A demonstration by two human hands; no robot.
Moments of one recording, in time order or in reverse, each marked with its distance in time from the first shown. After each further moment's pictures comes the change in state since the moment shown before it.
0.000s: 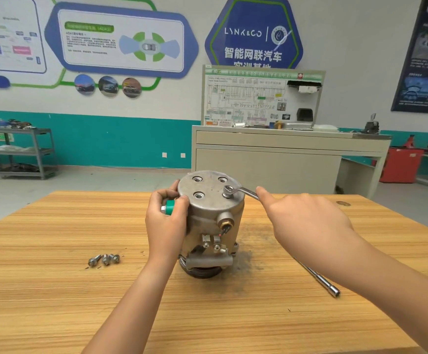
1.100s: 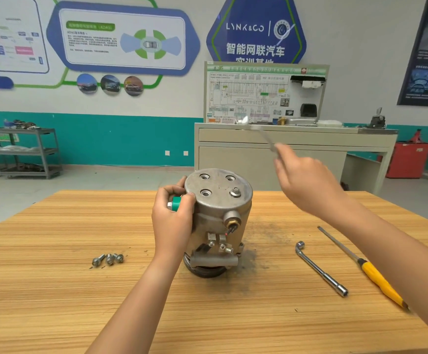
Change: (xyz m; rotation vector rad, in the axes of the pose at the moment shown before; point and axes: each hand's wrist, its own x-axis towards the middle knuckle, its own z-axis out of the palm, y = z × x) left_hand 0.003 0.002 0.004 -0.035 -0.052 -0.018; right_hand 0.059 0.035 0.038 0.519 0.419 0.033
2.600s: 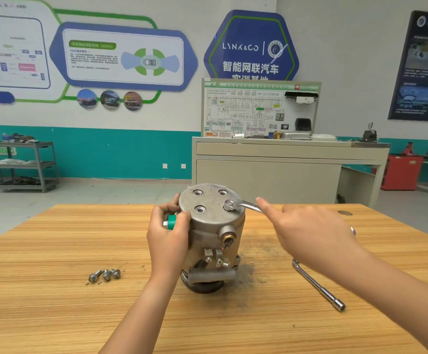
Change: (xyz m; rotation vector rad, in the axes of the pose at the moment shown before) left_hand -0.002 -0.003 -0.004 -0.007 0.033 0.017; right_hand -0.042 -0.035 -0.028 -0.530 -0.334 -0.117
